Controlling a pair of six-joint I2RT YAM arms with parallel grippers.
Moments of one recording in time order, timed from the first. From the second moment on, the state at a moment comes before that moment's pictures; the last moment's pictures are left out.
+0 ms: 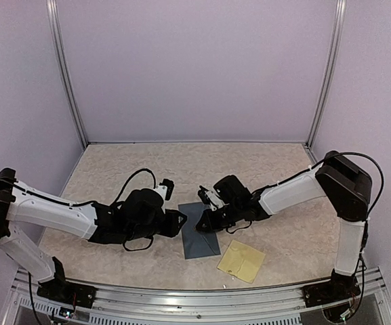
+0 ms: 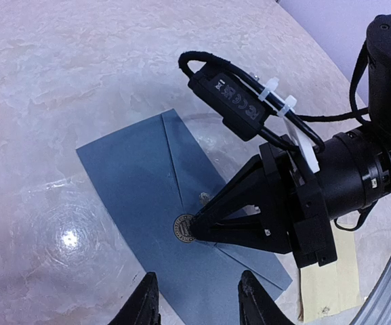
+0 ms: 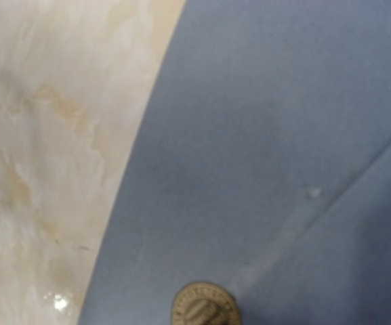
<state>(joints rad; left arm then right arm) -1.09 1.52 0.73 0.18 -0.29 -0.63 0.89 1.97 1.05 0.10 -0.32 0.56</state>
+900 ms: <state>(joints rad) -1.09 1.48 0.69 0.17 -0.30 -0.64 0.90 1.96 1.05 0.09 -0.36 0.55</state>
